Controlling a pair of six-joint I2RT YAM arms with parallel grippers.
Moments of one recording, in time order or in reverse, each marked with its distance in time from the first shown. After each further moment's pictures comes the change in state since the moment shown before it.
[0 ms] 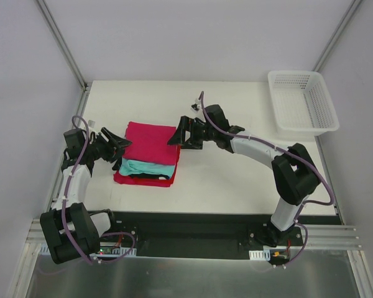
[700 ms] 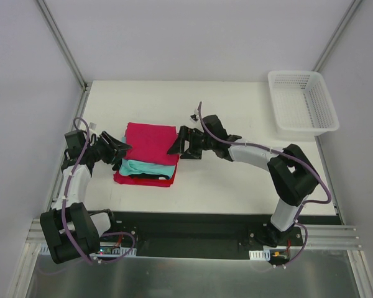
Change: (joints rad) left arm 0.000 0.000 0.000 -0.072 -0.007 0.027; right arm 0.036 0.002 -0.109 0.100 0.017 0.063
